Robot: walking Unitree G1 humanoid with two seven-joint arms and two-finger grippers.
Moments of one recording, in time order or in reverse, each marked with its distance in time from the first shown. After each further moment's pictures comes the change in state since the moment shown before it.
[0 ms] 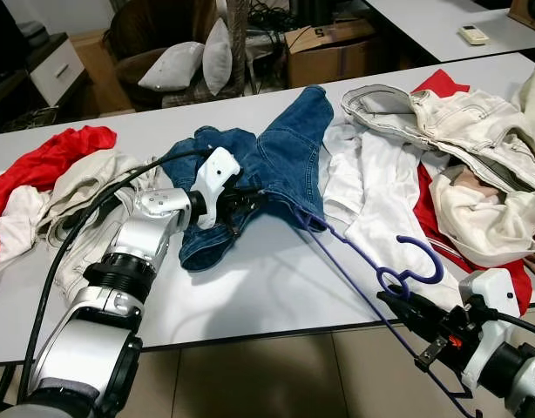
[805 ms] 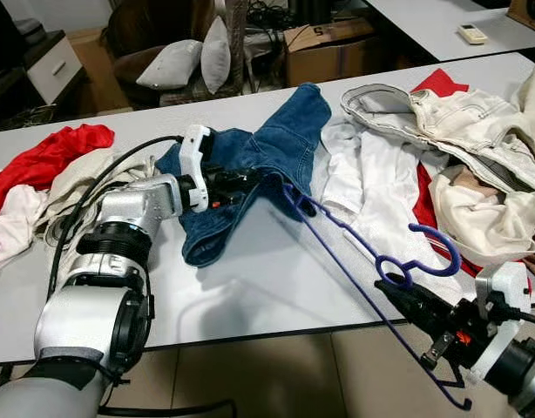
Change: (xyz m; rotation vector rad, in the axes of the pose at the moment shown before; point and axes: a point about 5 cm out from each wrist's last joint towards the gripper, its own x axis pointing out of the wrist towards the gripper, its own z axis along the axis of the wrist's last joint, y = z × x) left arm -0.004 0.022 0.016 -0.519 -0.102 -0.002; right arm -0.004 0.002 0.014 0.019 -0.135 0.061
